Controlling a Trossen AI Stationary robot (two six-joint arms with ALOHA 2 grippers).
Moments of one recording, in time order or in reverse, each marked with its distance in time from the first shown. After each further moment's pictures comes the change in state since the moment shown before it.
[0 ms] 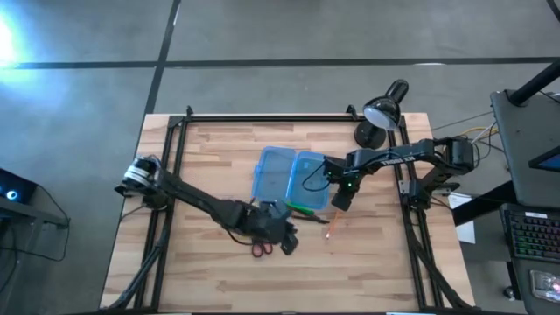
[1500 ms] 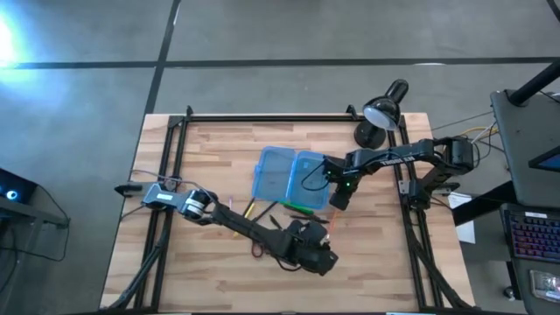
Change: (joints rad) left arm -0.026 0.586 0.732 -0.308 -0.232 -0.135; right arm 0.000 0.001 -0.003 0.043 0.009 0.005
